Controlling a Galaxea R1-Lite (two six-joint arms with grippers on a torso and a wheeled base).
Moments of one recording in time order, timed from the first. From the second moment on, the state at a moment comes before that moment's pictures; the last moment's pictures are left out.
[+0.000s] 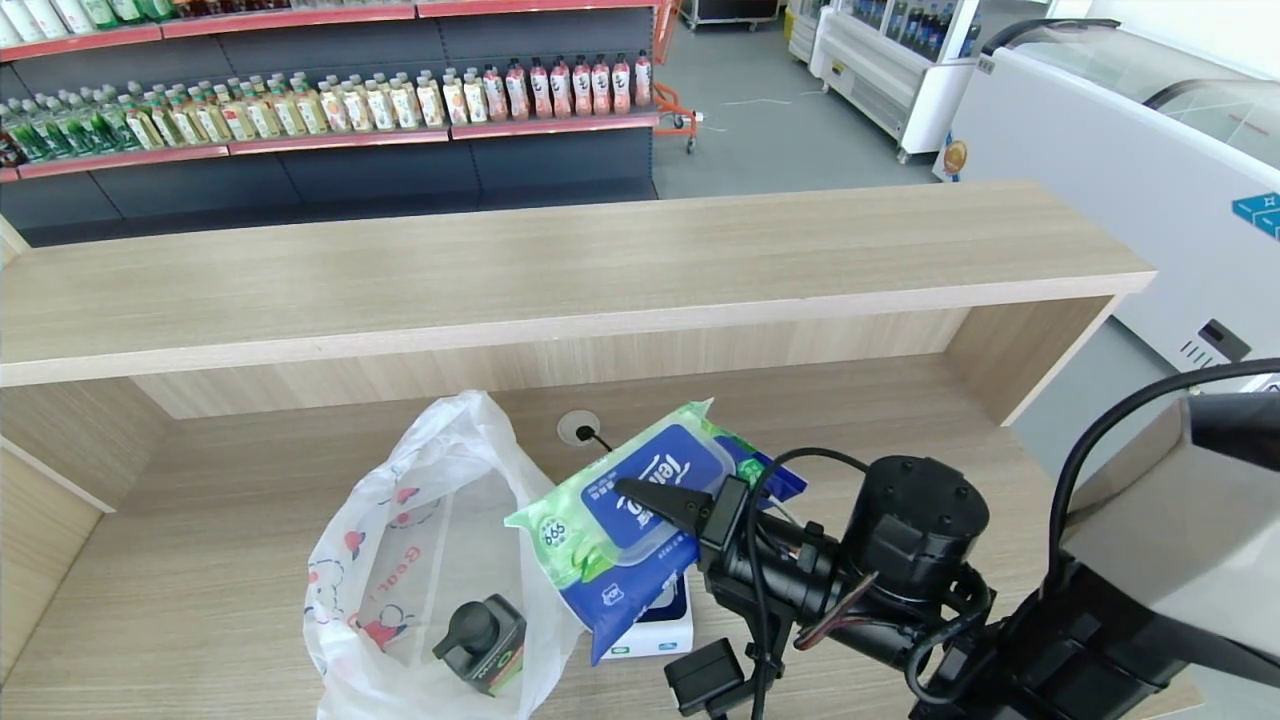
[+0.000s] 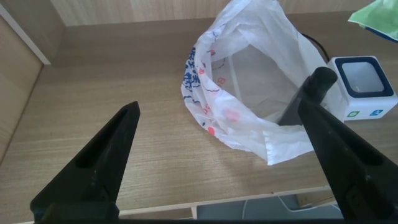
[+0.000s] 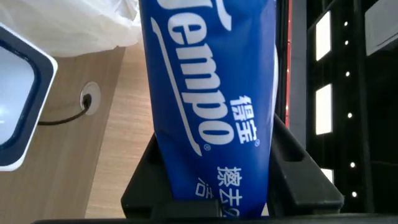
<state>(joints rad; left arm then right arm) 0.00 0.00 0.00 0.00 -0.02 0.00 0.78 2.09 -0.60 -1.57 0.30 -1.95</state>
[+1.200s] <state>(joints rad) 0.00 0.00 0.00 0.00 -0.02 0.00 0.70 2.19 -0.63 -1.57 0.27 -1.73</state>
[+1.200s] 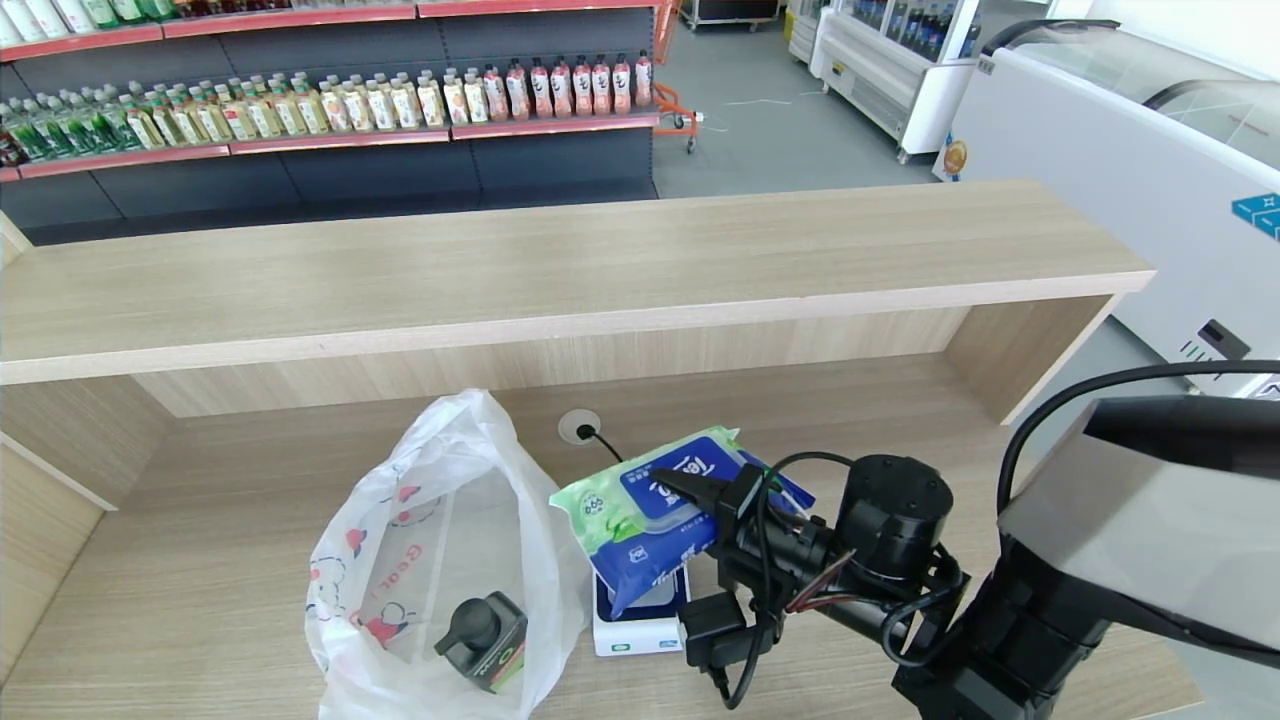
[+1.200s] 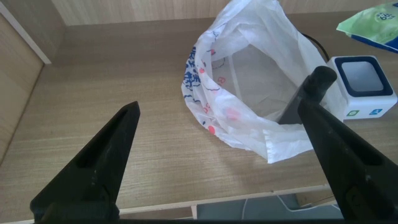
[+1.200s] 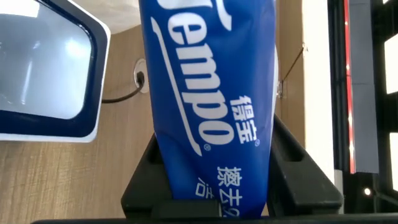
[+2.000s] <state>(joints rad) 0.00 0.00 0.00 0.00 -0.02 0.00 0.74 2.25 -0.65 -1.57 0.23 -1.70</state>
